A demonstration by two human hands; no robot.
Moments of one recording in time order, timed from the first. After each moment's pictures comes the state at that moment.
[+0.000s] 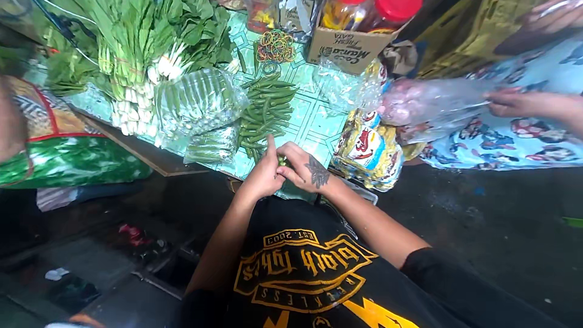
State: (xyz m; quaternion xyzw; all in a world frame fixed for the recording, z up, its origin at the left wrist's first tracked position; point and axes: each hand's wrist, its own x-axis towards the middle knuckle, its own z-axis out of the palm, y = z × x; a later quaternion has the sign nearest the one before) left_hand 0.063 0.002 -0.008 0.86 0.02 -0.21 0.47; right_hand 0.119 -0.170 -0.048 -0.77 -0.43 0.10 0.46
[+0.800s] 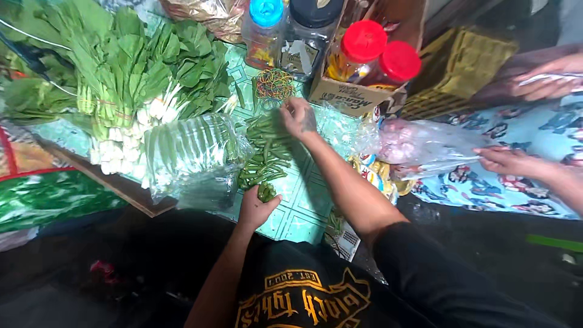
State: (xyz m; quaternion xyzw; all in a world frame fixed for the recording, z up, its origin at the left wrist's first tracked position) left_hand 0.107 0.039 -0.069 0.77 0.25 -0.16 0.56; right_hand 0.360 -0.083 -0.071 -0.90 -0.17 0.08 0.39
